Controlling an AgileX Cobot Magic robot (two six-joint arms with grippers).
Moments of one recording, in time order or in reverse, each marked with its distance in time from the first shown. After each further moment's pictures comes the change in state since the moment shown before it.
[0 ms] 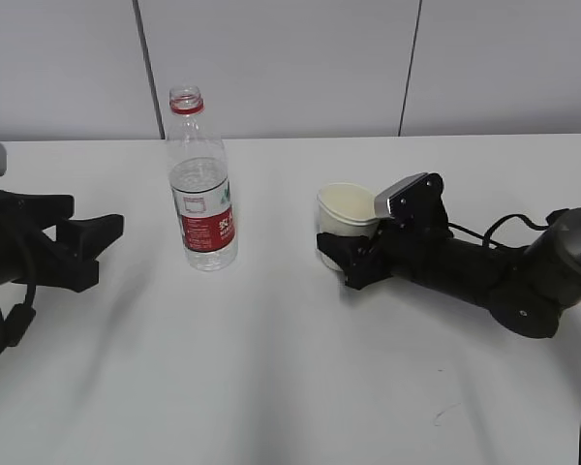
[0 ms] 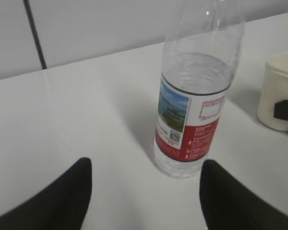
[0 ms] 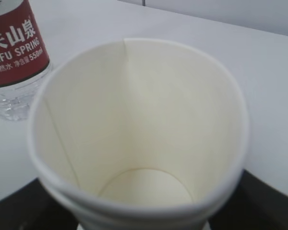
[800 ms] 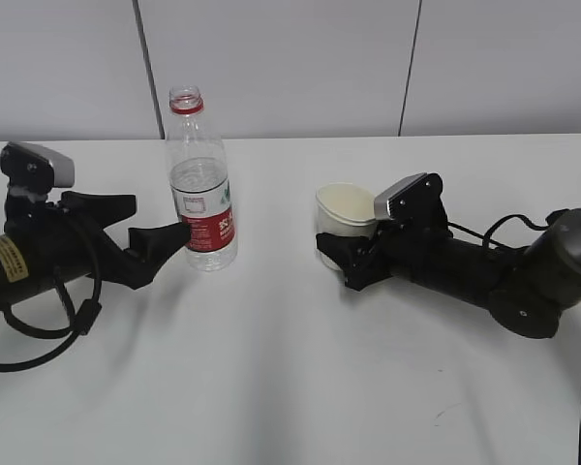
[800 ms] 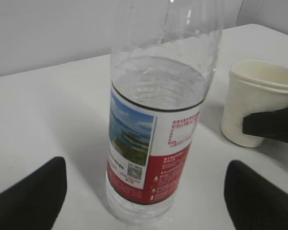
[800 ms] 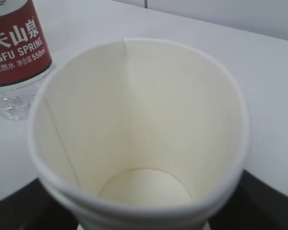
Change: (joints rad) left arm 0.000 0.350 -0.173 0.156 -0.277 -0.056; right arm 0.000 0.002 0.000 -0.002 -0.009 -0.018
